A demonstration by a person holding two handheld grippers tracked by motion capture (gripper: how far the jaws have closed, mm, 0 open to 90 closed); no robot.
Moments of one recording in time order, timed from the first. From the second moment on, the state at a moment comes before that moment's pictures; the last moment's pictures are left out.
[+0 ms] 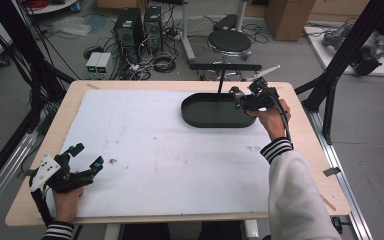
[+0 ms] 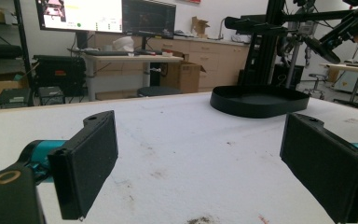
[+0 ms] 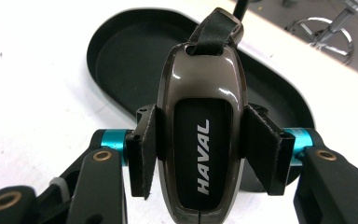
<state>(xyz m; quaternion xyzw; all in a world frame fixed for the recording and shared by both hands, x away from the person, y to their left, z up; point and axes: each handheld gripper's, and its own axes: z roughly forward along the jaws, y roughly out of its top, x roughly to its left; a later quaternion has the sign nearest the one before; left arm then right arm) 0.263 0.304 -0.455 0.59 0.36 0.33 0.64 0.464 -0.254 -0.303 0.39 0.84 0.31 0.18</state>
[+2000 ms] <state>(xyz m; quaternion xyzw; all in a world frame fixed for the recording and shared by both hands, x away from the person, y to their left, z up) 0.263 0.304 -0.455 0.59 0.36 0.32 0.64 0.494 -0.271 -0.293 0.45 0.79 0.35 0.24</state>
